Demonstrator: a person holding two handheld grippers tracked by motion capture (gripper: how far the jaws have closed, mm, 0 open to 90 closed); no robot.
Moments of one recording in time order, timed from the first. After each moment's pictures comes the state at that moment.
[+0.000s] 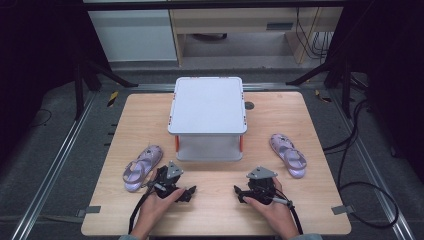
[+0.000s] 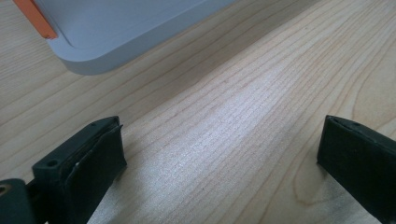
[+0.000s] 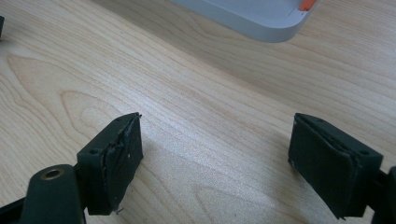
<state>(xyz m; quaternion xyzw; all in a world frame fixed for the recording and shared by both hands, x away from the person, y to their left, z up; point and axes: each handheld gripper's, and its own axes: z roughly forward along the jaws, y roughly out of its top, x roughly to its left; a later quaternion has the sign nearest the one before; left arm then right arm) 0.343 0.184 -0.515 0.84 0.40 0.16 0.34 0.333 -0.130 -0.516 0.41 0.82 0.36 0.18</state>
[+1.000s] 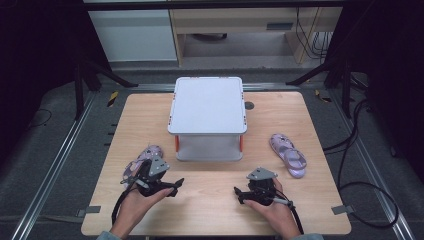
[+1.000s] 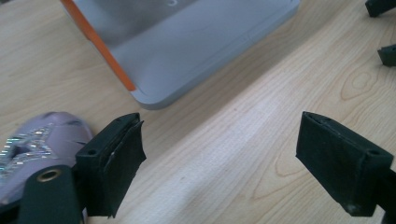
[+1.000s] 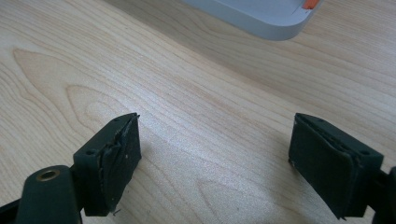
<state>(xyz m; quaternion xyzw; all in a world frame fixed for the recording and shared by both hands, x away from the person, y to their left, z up) 0.325 0.213 -0.437 0.84 0.37 0.21 0.35 0.331 -0.130 -0.516 0.40 0.82 0.36 0.18</state>
